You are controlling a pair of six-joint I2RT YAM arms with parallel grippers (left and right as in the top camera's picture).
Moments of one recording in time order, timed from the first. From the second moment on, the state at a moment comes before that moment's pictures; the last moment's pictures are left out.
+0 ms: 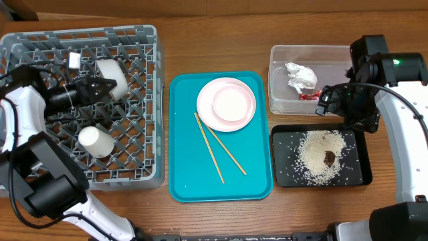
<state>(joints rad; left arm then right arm) 0.57 2.00 1.57 -1.10 1.24 0.55 0.01 1.61 1.60 -1.51 -0.02 0.38</state>
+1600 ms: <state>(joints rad) -0.58 2.08 1.57 -0.87 0.04 0.19 0.01 1.61 1.60 -1.56 0.10 0.43</state>
